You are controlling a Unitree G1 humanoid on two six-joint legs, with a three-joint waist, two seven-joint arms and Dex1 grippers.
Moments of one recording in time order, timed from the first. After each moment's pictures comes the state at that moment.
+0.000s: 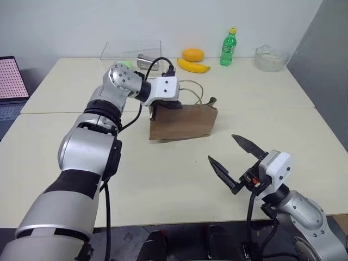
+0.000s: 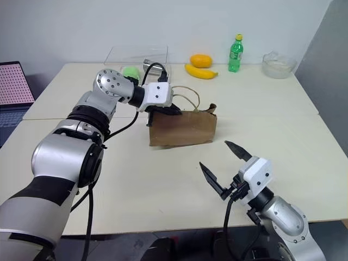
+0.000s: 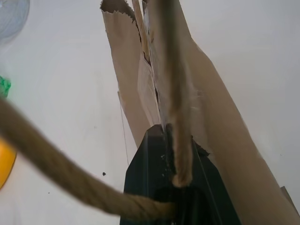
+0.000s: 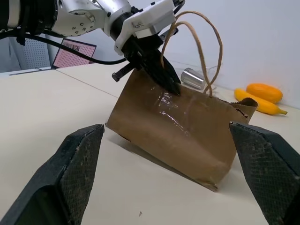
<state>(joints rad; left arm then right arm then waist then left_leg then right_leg) -1.44 0.42 -0.20 1.35 0.34 -0.56 -1.24 0.18 -0.40 0.07 -0.84 0.31 0.29 0.41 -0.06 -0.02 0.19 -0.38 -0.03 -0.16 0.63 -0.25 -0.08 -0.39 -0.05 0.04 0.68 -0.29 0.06</state>
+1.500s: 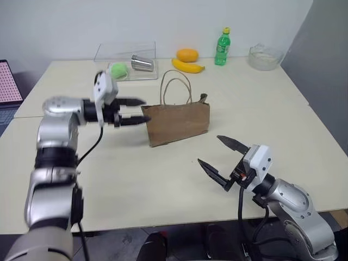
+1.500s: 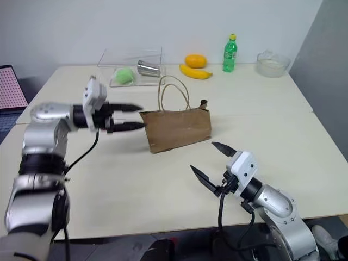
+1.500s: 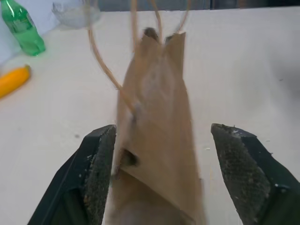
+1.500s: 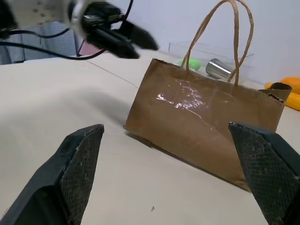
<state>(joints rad) -0.62 0.72 0.12 0.18 -0.31 0.46 -1.44 0.03 -0.42 0.11 -0.69 0.34 0.31 0.55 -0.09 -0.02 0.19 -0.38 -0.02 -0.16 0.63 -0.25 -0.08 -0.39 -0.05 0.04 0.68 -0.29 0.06</state>
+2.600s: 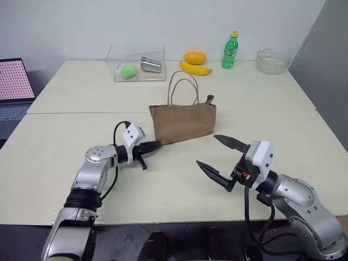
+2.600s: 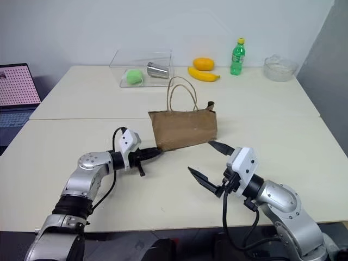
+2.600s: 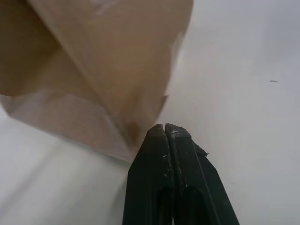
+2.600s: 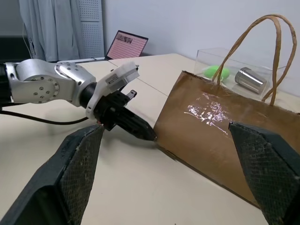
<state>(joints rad) -0.52 0.52 -0.03 0.46 -0.19 0.06 -1.01 -0.01 -0.49 0.09 -0.74 0.42 0.40 0.56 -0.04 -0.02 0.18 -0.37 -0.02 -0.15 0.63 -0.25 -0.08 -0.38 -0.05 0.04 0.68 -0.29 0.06</state>
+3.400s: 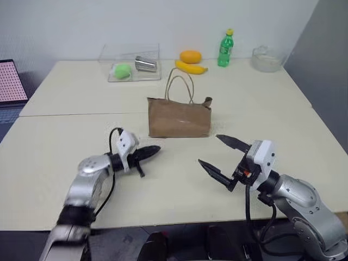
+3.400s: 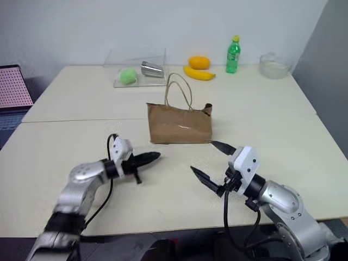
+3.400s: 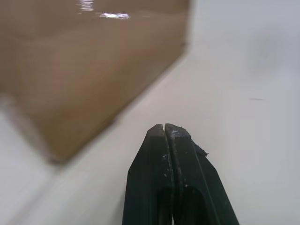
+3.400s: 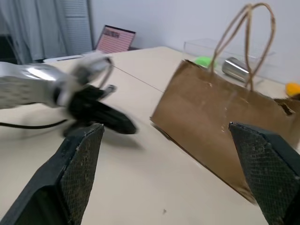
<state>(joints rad) -0.22 0.56 0.02 0.02 -0.37 0.19 -1.00 -0.01 -0.49 0.06 -0.76 0.44 0.46 0.52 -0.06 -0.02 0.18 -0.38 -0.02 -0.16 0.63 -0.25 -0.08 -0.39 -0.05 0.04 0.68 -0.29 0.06</state>
